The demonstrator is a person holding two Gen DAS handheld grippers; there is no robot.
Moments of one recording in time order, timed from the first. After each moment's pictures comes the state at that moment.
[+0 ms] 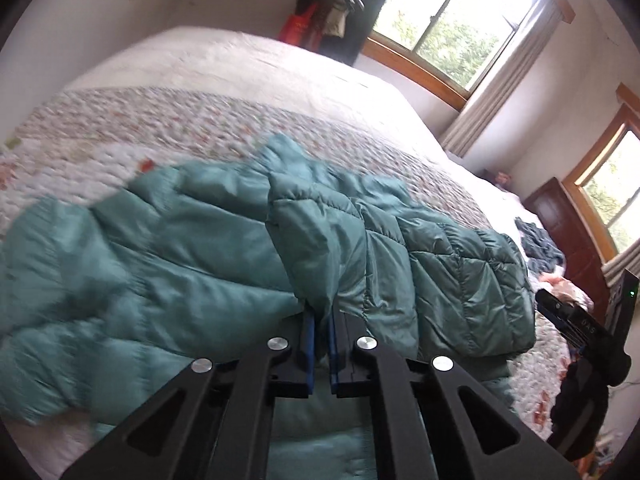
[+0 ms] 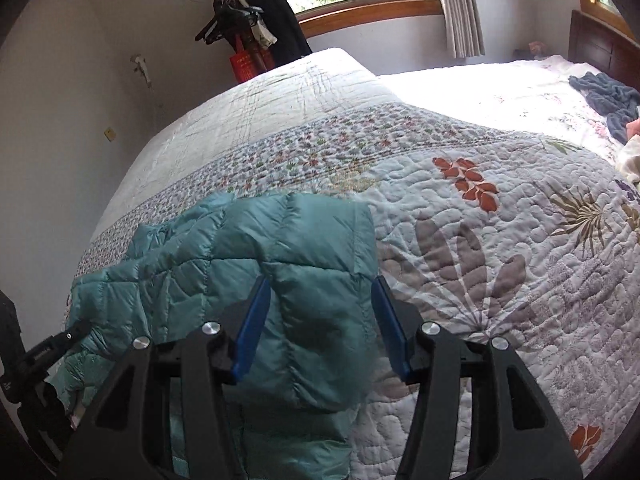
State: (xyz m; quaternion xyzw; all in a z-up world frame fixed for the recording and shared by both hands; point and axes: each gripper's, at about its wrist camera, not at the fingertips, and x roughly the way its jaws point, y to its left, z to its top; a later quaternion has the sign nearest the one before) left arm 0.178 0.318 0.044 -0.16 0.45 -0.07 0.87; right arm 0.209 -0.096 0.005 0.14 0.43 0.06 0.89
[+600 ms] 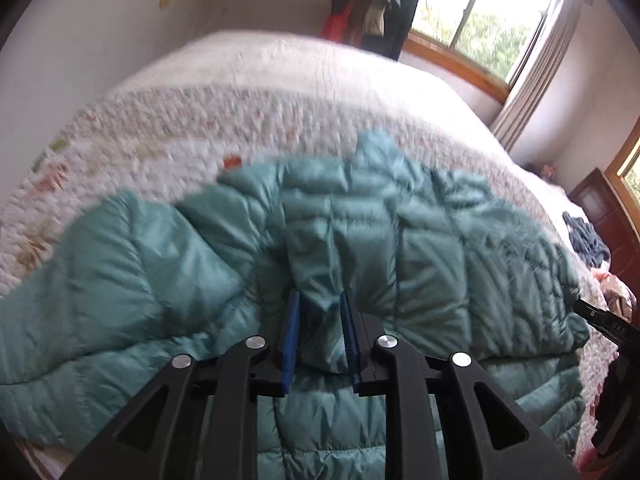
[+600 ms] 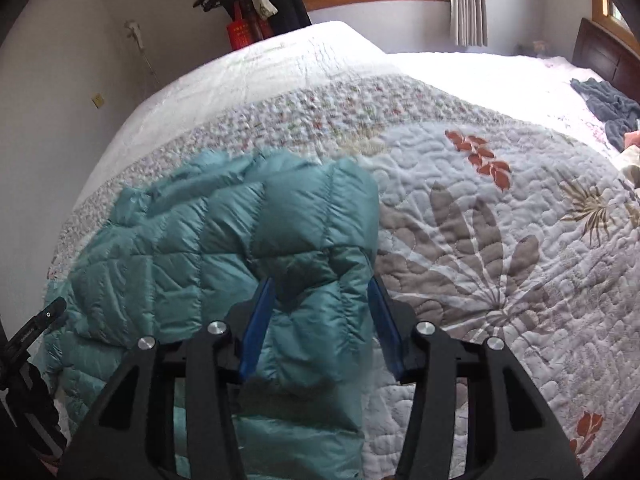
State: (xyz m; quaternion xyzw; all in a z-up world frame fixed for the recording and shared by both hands) left arm 0.162 0.351 0.042 -0.11 0.44 -0.01 0.89; right arm 0.205 -0.068 0.002 0.11 0.46 0.05 0.88
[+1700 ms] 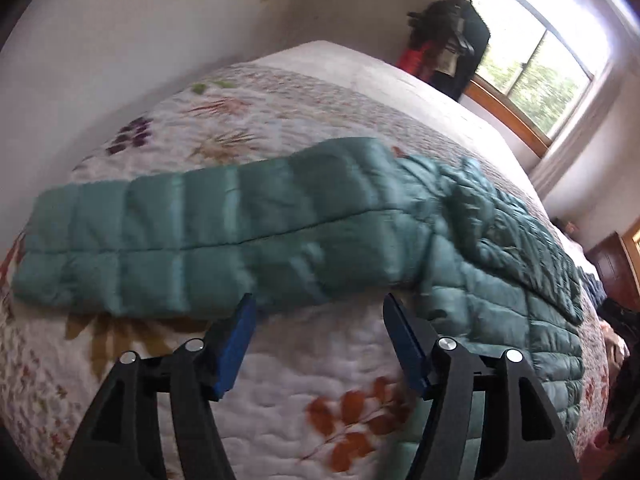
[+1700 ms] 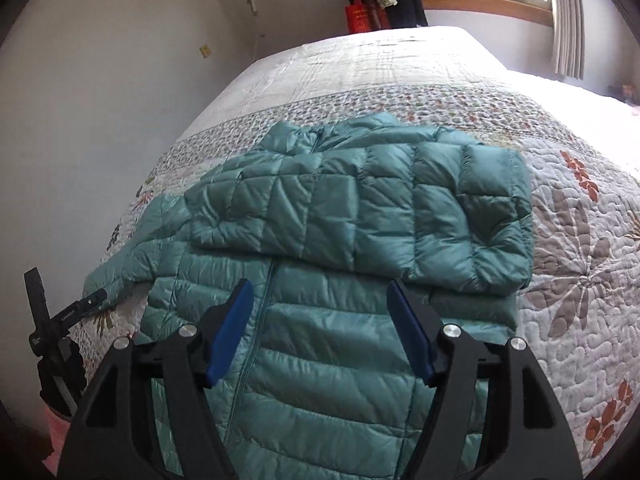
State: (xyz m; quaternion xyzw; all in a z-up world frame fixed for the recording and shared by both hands) left arm -0.019 0.525 0.032 -0.21 0.44 0.13 0.86; right arm 0.130 0.038 0.034 0.06 0.48 0.22 0.85
